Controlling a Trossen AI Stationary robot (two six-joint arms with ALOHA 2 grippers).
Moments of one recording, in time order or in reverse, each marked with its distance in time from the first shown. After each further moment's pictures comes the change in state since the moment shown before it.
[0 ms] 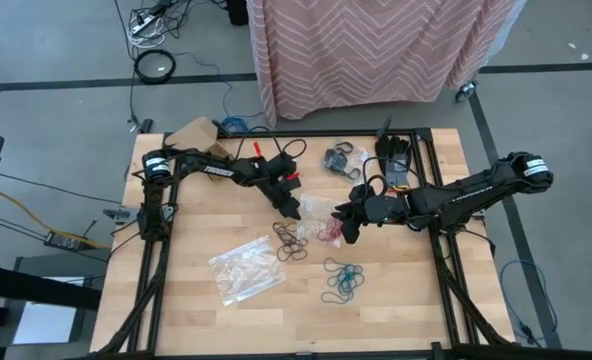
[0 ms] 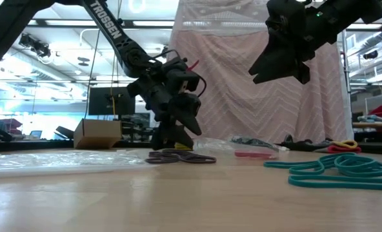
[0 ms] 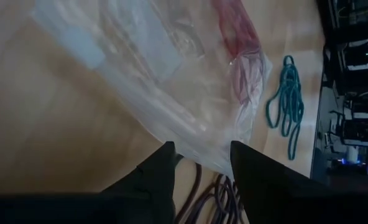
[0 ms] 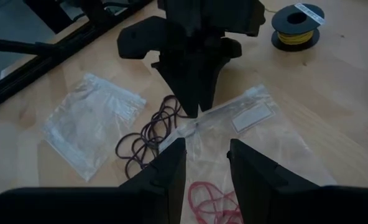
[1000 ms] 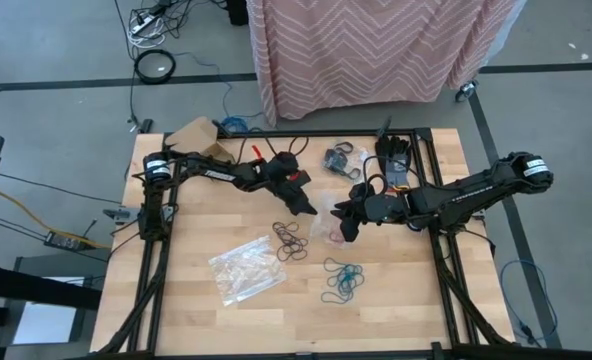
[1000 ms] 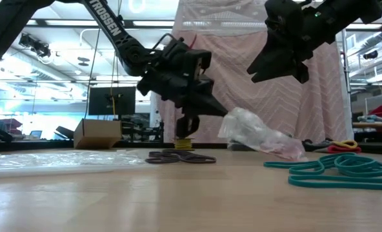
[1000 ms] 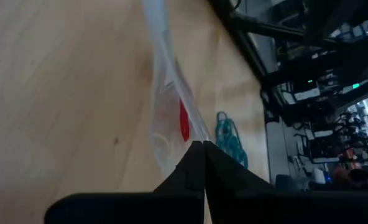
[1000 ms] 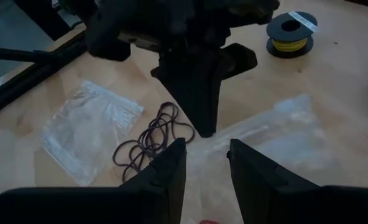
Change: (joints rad) left arm -0.051 0.001 0.001 0.383 0.004 -0.176; right arm -0.005 0.000 0.000 0.014 0.017 -0.014
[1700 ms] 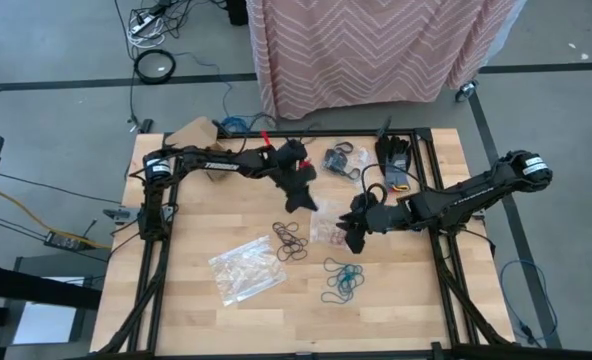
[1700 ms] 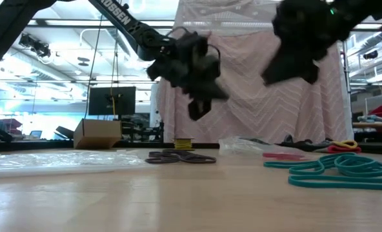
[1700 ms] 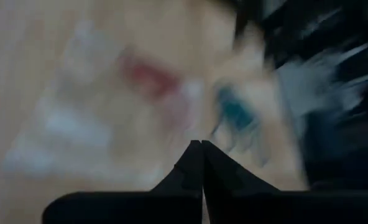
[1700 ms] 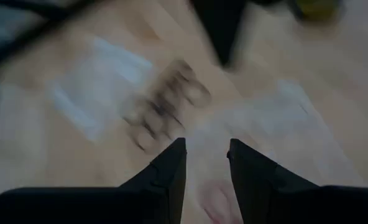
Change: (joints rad) left arm 0.027 0.000 0.216 -0.437 0.079 0.491; right arm 0.087 -0.001 0.002 -0.146 -0.027 0.057
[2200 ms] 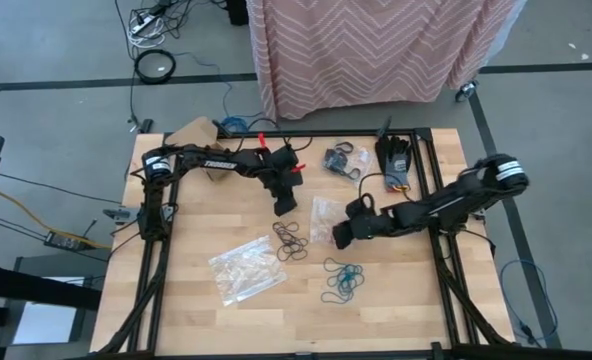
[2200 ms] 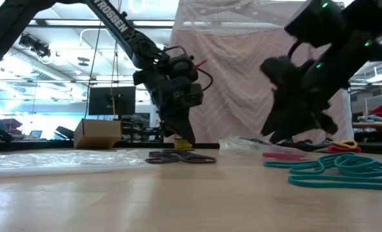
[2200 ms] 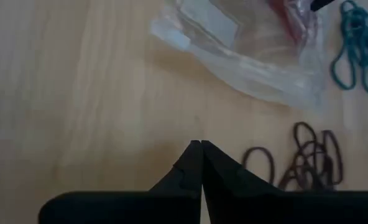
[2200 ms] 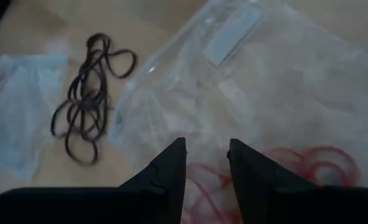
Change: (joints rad) left arm 0.042 0.000 -0.082 -0.203 -0.278 0.211; right arm -0.052 0.281 -0.122 0.290 -0.004 0.416
